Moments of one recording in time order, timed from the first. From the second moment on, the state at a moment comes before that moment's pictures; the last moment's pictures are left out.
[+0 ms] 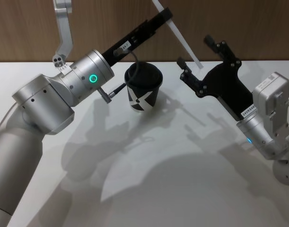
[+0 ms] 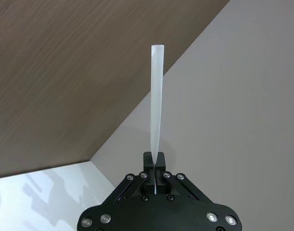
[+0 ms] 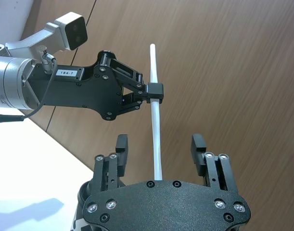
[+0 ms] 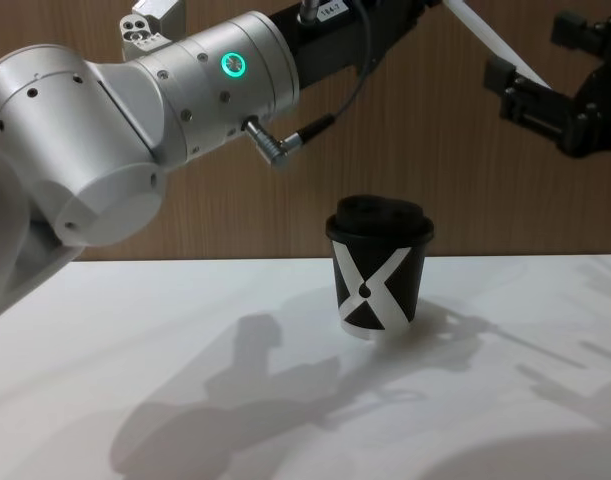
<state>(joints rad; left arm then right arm) -0.59 0.06 0.37 -1.30 -1.09 0.35 -0.57 0.20 0.37 -0.25 -1.56 0.10 -0.51 0.33</state>
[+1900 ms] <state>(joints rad) -0.67 0.28 0.53 -1.46 -0.80 0.27 -0.49 0.20 0.37 -0.25 -1.56 0.10 -0.51 0.33</state>
